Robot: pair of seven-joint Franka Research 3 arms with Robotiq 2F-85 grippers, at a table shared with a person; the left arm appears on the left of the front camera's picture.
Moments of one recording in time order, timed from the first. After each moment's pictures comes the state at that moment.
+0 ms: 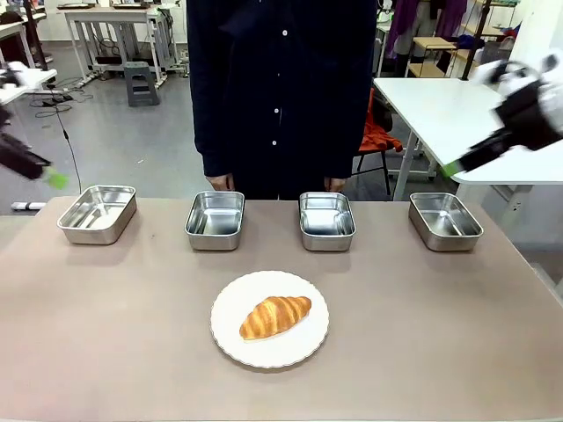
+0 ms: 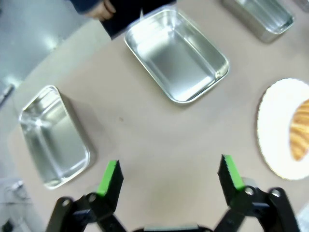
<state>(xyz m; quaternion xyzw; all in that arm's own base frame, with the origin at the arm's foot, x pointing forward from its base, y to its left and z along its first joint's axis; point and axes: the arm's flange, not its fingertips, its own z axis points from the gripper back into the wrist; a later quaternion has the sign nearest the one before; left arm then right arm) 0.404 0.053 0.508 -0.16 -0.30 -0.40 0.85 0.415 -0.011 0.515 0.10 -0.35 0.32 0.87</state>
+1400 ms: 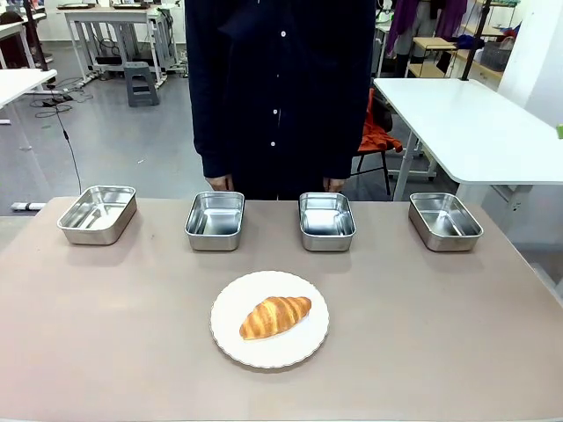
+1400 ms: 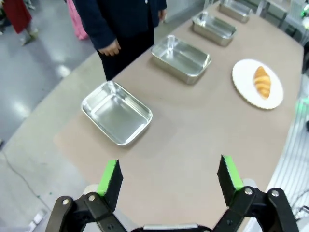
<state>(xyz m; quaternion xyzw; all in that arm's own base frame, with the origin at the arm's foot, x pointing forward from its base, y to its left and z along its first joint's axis) 0.358 0.201 0.548 -0.21 -0.39 -0.38 0.81 0.388 -0.168 0.562 0.19 -0.45 0.34 0.81</state>
